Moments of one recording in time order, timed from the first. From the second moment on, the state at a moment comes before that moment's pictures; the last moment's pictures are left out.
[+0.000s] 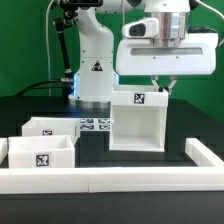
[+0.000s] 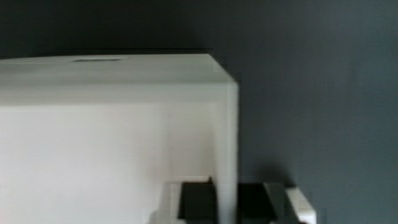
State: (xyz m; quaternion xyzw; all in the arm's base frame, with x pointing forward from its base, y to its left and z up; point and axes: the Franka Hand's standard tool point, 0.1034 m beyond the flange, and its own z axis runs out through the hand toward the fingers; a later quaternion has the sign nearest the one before) arm 0.448 0.112 0.102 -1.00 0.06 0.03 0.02
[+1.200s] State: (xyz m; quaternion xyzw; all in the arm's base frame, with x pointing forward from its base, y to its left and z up) arm 0.500 0.123 0.102 -1.00 0.06 0.00 0.04
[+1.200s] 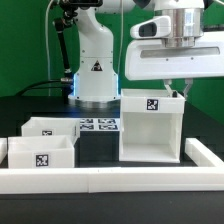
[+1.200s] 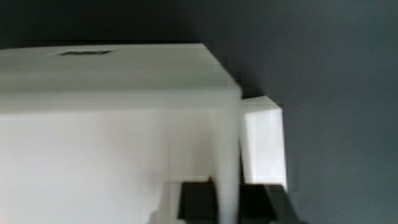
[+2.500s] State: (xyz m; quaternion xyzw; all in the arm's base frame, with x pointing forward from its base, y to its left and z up) arm 0.569 0.092 0.103 -1.00 0.01 -0.04 0.04
